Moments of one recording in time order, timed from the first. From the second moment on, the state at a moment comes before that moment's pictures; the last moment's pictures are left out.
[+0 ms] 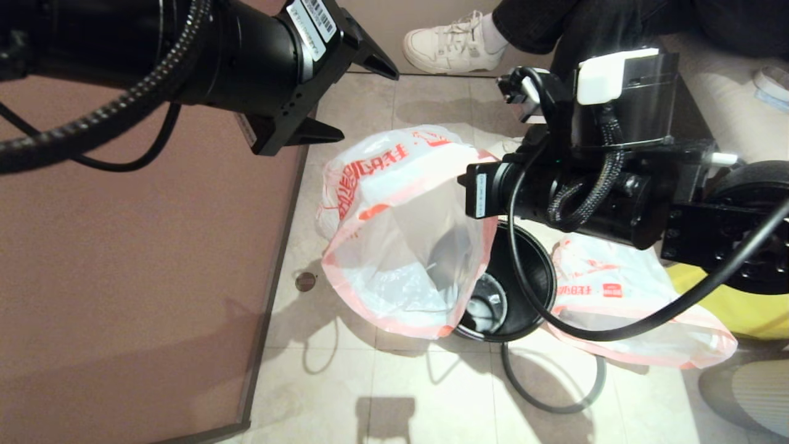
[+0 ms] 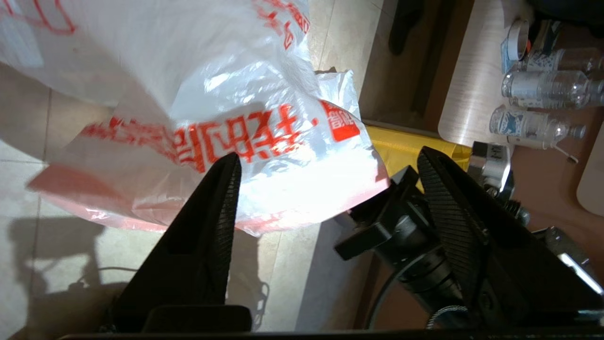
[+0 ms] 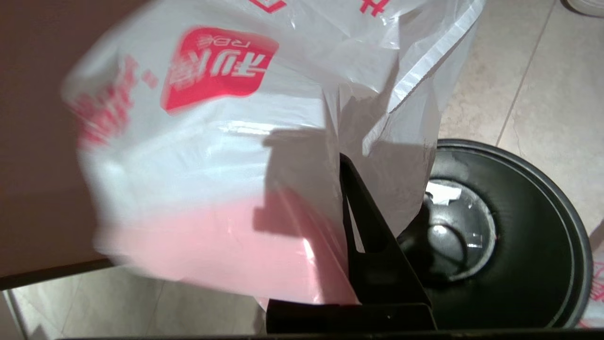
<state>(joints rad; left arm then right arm) -0.81 1.64 -1.94 0.61 0.27 -0.77 0.71 1.76 -1.42 -0.20 -0.17 0.15</state>
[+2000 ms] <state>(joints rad) -0.79 1.74 -1.72 0.80 0.49 -0.76 0.66 1.40 -1.92 0.55 0.35 1.26</state>
